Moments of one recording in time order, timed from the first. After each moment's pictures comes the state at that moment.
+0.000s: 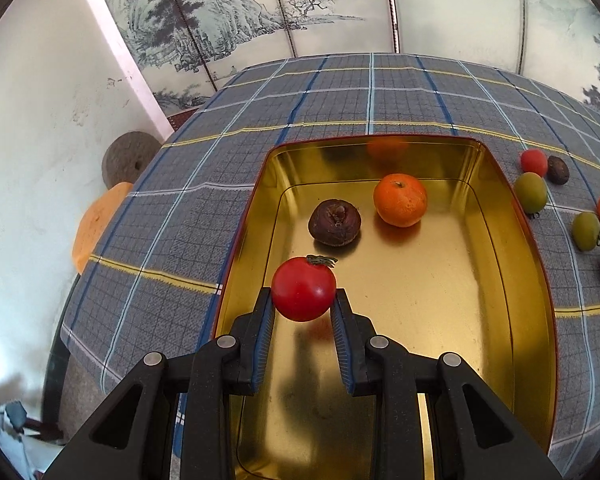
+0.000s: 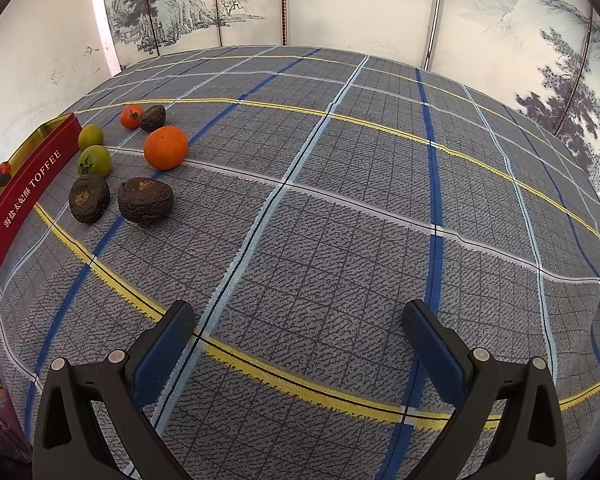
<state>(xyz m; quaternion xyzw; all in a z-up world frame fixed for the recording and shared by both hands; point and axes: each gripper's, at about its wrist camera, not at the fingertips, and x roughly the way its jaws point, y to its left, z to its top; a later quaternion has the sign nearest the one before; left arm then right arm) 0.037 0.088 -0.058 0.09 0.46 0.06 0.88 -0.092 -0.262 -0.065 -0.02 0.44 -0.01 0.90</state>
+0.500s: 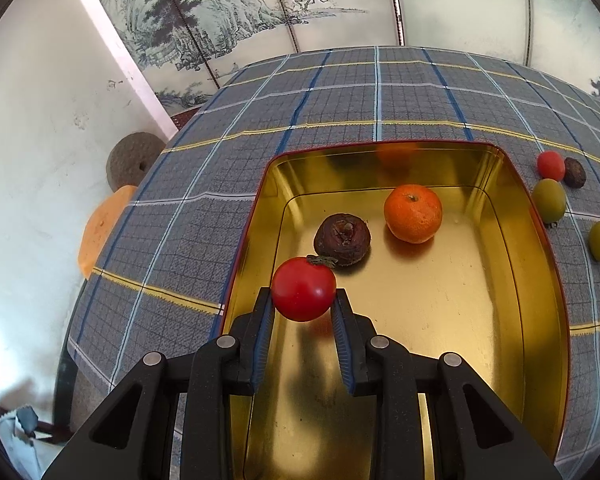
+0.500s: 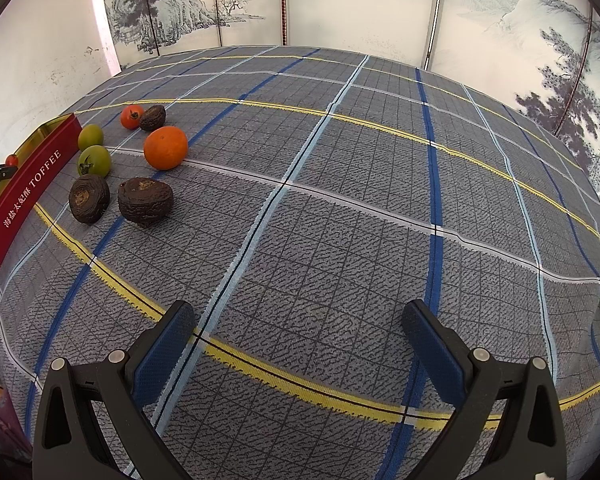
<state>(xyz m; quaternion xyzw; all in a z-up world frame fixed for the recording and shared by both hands) 0.060 0.087 -0.062 0.11 0.47 0.07 0.87 -0.091 -0.261 -0.065 -0.02 0.44 -0.01 0.90</state>
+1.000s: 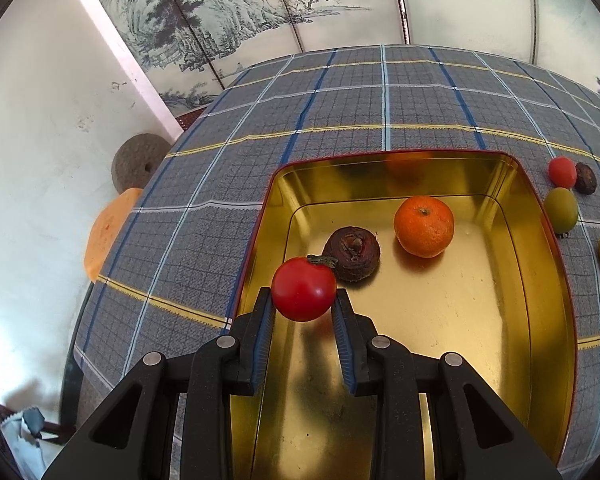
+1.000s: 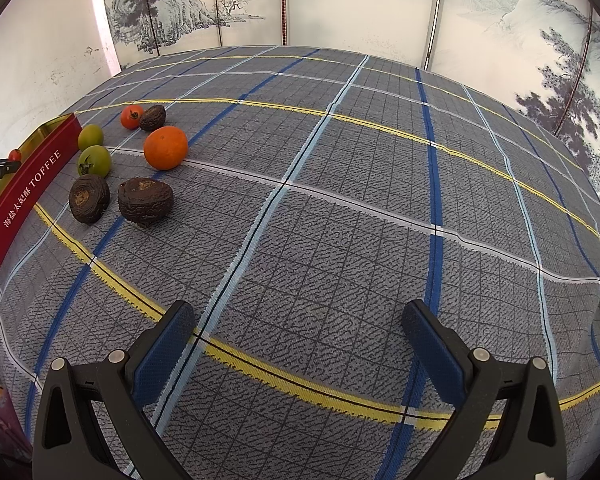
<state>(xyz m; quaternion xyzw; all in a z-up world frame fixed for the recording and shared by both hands) 0.071 0.088 -0.061 0.12 0.47 0.08 0.87 -0.091 -0.261 -0.065 -0.02 0.44 -0.01 0.90</state>
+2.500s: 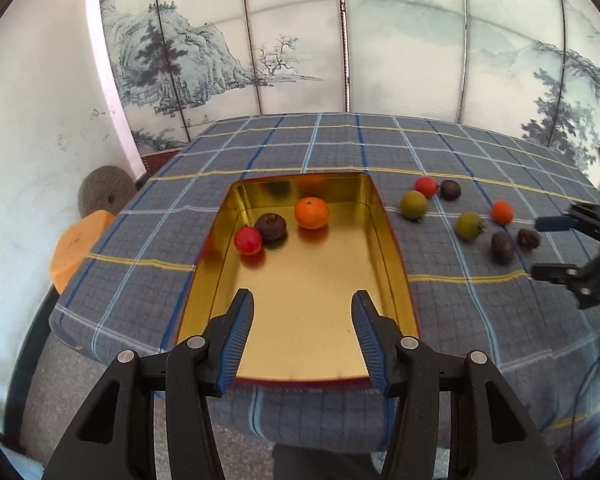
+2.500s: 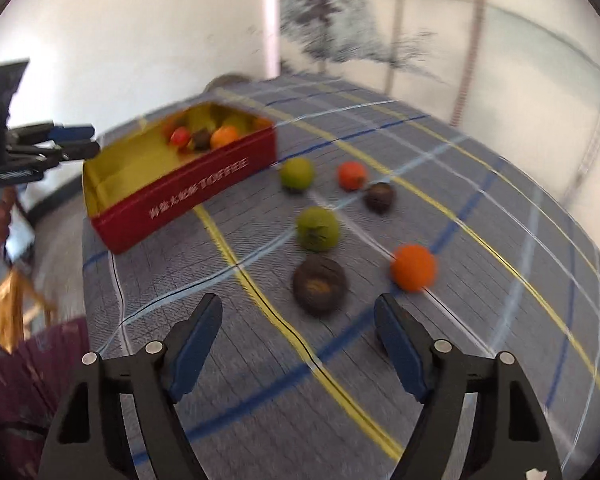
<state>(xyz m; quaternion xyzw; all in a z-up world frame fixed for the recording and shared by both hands) -0.083 0.059 -0.006 0.05 0.37 -0.02 0.93 -0.061 -0.119 -0.025 -0.16 0.38 0.24 0.88</state>
